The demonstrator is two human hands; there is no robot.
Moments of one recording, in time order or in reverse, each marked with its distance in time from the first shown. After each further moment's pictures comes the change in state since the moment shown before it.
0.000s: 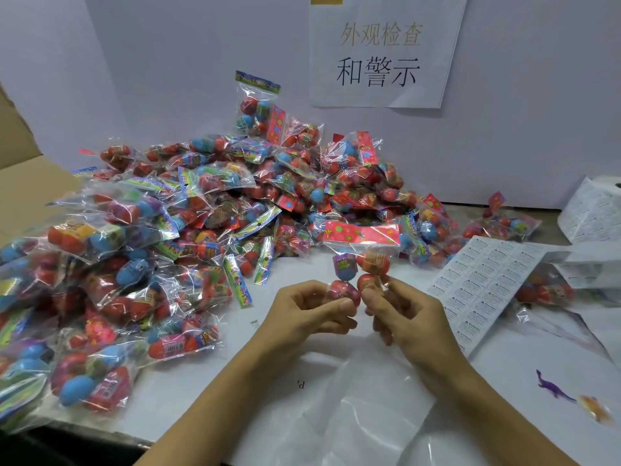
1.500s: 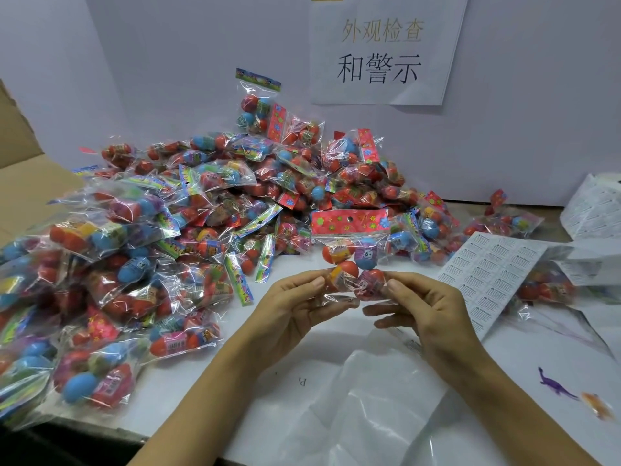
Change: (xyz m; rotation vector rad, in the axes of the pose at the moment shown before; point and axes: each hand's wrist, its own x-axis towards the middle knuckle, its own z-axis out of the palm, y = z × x) left_hand 0.005 0.008 -0.015 -0.374 -0.160 -0.049; right_hand 0.006 -0.003 -0.017 0.138 -0.021 0.015
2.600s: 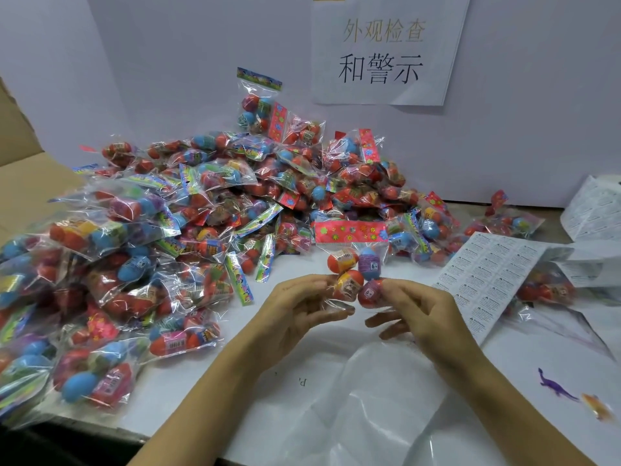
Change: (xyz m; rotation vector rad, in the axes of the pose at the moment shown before) left_hand 0.000 -0.001 0.001 0.142 0.070 -0.016; right_hand -0.007 -0.011 0.005 -0.142 -0.035 0.078
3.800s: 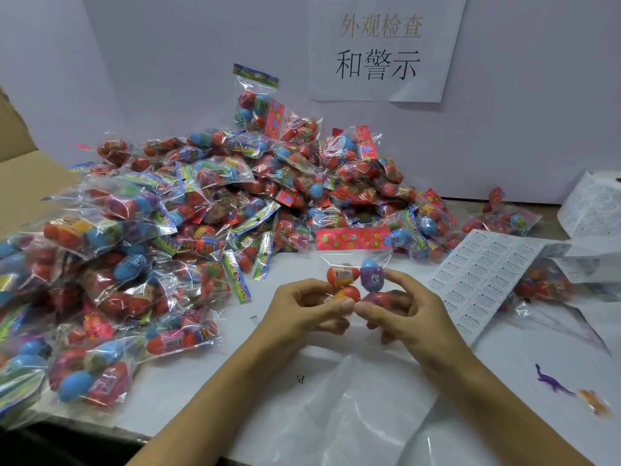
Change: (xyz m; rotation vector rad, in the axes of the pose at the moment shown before) left_hand -0.002 -0.014 0.010 0.228 0.129 0.014; right_hand 0.001 0.010 0.005 0.055 -0.014 0.073
